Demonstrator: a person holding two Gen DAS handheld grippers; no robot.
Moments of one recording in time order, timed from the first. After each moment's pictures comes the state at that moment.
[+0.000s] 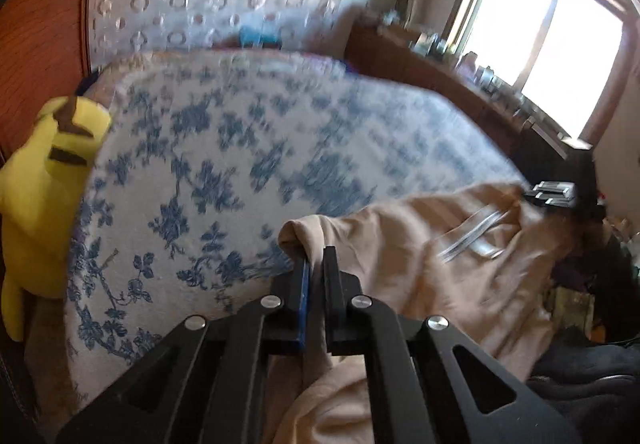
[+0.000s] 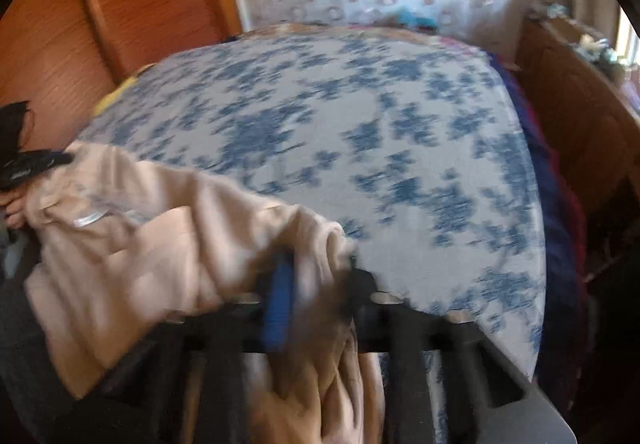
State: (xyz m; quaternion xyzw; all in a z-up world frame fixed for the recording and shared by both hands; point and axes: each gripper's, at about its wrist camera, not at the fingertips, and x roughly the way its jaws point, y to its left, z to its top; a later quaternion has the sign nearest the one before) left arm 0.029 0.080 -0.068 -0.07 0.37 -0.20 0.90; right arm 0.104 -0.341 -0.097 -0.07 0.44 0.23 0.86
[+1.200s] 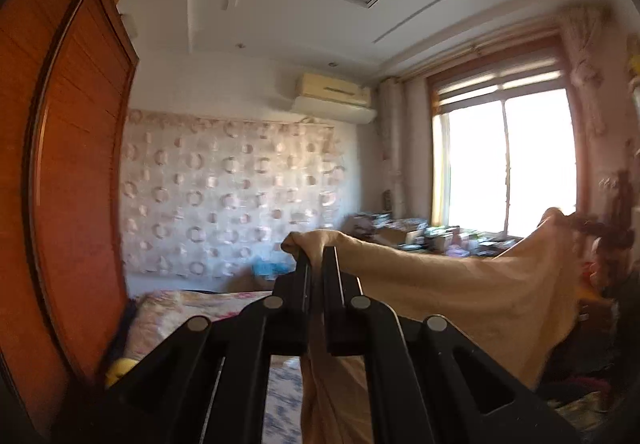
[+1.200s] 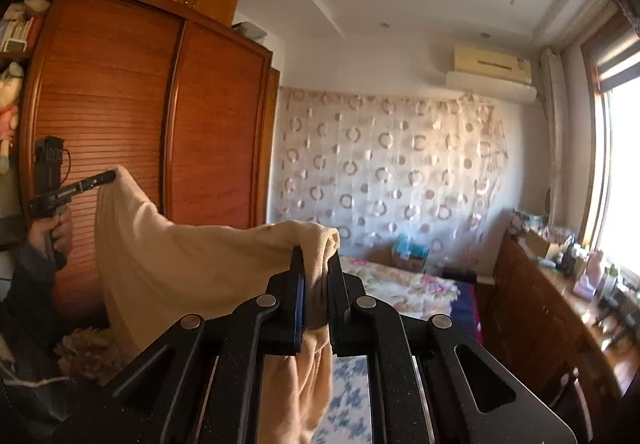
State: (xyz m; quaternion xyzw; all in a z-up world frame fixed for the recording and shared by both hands) left arm -0.037 0.114 0.238 -0.02 0.01 -0.15 0.99; right arm -0.038 -0.359 0.278 -0.09 0.07 0.26 0.96
